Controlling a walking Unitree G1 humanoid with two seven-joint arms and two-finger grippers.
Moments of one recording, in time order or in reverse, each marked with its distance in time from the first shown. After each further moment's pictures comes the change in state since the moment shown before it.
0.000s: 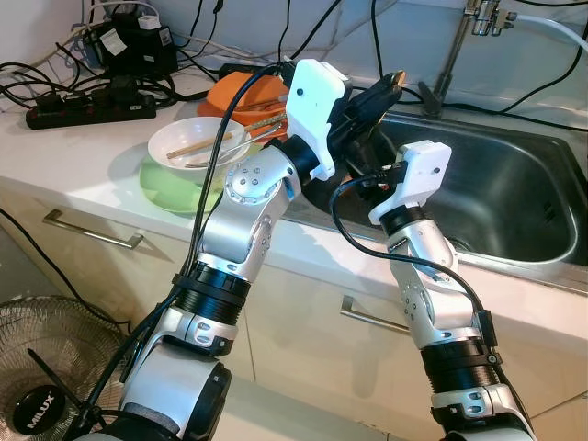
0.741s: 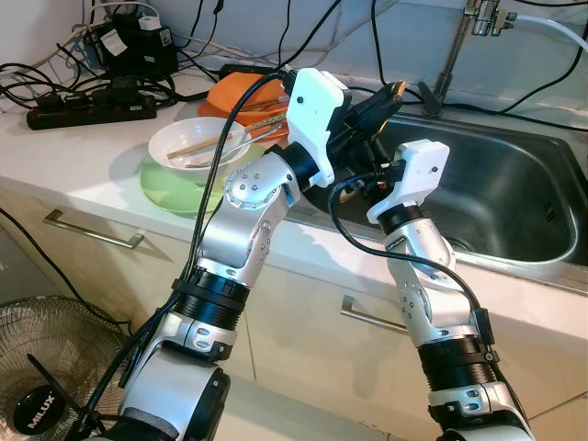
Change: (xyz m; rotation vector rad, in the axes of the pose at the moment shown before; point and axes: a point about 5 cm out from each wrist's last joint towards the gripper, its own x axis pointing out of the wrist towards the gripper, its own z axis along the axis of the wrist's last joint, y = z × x) left arm -0.003 -0.004 -0.005 -0.016 0.011 -0.021; right arm 0.001 0.001 -0.001 0.010 -0.002 -0.003
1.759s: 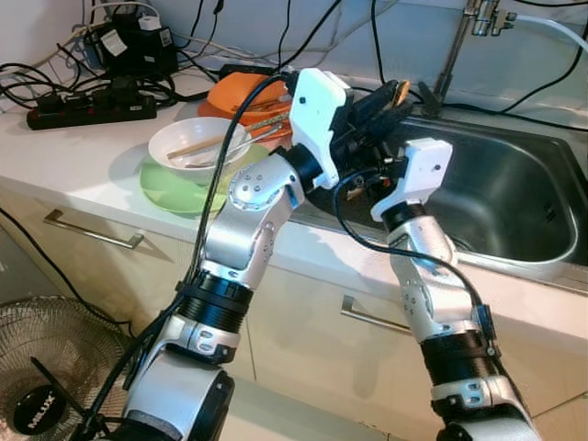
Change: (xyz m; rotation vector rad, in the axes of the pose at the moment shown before) left arm 0.001 -0.003 0.001 -0.044 -0.017 0.001; right arm 0.006 -0.011 -0.001 -0.036 0.015 -0.047
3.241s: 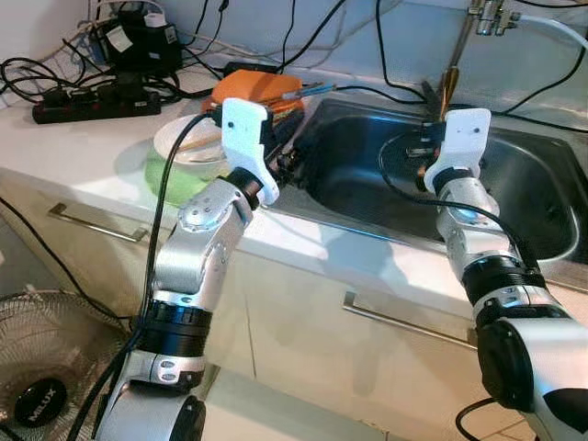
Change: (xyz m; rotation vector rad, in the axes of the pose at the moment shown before) left arm -0.059 0.036 -0.020 -0.082 0.158 0.338; right arm 0.028 -0.092 -0.009 -0.238 0.219 -0.299
